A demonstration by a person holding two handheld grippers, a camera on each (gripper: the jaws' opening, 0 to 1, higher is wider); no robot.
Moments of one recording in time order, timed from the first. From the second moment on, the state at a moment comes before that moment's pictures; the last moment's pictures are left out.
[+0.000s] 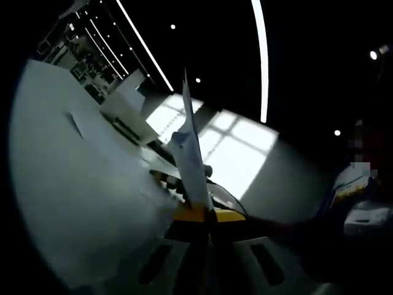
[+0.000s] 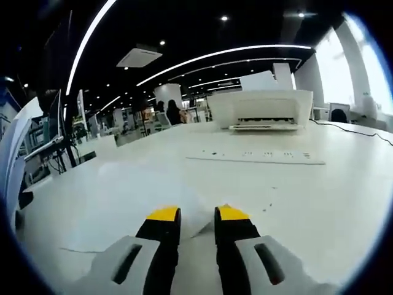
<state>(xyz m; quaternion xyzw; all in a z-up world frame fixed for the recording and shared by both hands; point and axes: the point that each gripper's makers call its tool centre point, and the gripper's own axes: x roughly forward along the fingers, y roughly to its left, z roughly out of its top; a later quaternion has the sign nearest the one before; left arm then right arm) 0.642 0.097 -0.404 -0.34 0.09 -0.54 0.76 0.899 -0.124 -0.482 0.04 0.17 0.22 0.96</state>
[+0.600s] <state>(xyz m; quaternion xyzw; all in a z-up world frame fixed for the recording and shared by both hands) 0.643 0.097 -0.404 -0.34 0.09 -0.54 0.76 0.899 -0.115 -0.483 0.05 0.18 0.23 0.96</state>
